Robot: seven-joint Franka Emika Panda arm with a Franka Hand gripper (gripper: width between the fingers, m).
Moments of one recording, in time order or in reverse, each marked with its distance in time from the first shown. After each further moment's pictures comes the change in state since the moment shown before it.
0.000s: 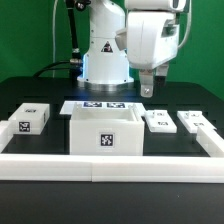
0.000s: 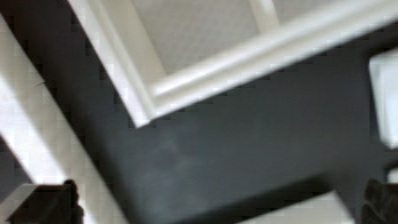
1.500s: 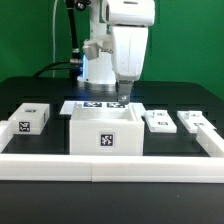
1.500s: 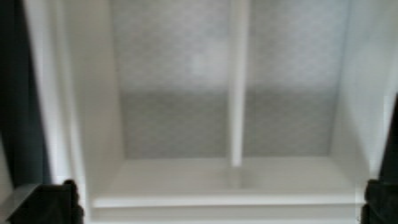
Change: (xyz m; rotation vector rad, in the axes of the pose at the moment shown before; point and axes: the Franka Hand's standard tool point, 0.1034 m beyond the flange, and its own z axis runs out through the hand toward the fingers) arm -0.054 -0.026 0.020 -0.009 -0.008 -0.303
